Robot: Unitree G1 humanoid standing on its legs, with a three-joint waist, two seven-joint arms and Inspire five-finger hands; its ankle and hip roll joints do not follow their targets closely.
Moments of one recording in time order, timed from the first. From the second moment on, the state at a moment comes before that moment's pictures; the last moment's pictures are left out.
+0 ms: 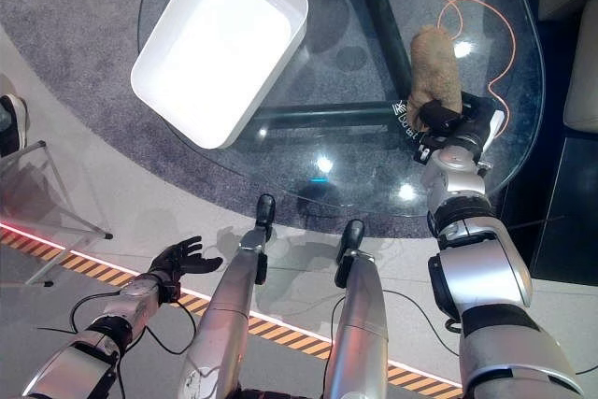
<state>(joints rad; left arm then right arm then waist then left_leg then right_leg) -0.47 0.40 -0.36 1.08 -0.52 -0.01 -0.01 -1.10 -0.60 0.24 1.21 0.73 -0.03 -0.50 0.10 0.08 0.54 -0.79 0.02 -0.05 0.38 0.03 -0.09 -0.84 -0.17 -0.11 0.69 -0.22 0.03</state>
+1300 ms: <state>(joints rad) -0.47 0.41 -0.36 1.12 -0.54 -0.02 -0.04 -1.09 -0.61 0.25 1.23 0.72 -0.09 -0.60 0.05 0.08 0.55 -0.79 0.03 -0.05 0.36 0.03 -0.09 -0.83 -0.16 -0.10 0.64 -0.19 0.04</state>
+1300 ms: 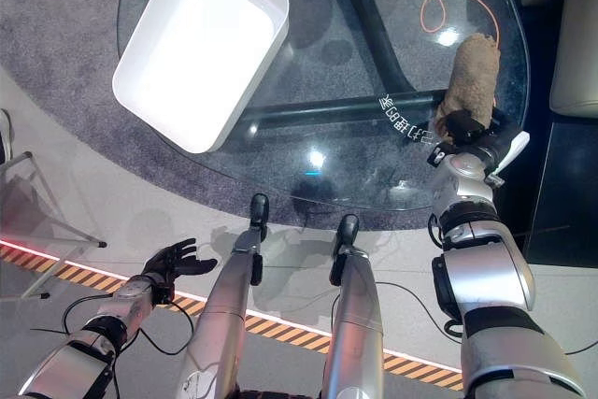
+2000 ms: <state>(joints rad) -0.46 0.41 -0.34 1.11 -0.54 -0.02 -0.03 -1.09 -0.63 0.47 1.00 0.36 0.04 -0.53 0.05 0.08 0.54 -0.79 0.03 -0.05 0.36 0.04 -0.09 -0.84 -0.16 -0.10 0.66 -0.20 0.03</state>
